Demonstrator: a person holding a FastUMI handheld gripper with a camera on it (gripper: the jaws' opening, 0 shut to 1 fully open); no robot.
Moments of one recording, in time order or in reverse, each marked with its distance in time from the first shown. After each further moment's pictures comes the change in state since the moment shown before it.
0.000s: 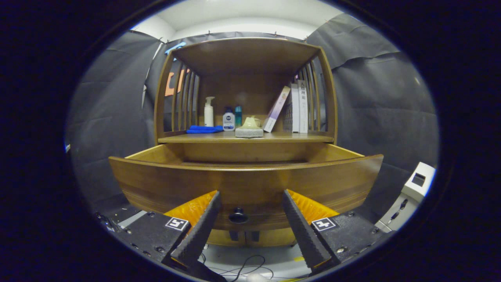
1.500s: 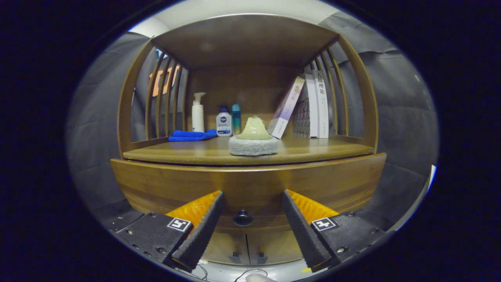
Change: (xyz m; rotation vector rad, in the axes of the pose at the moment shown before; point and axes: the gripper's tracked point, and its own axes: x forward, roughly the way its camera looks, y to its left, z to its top) arm 0.156 0.011 0.043 0.006 -0.019 -0.014
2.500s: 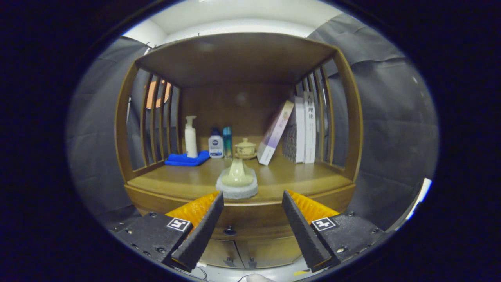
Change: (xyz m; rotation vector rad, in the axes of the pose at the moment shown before) arm -0.057 -0.027 0.106 -0.002 -0.074 -0.026
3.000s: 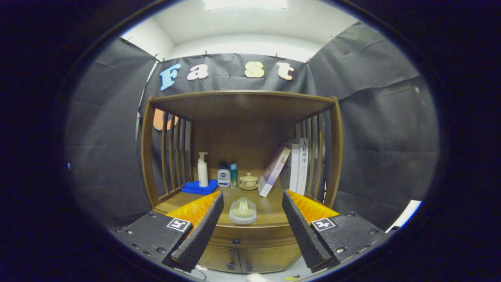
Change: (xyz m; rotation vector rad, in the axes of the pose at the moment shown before) arm -0.085 0.011 0.098 -0.005 -0.100 0.036
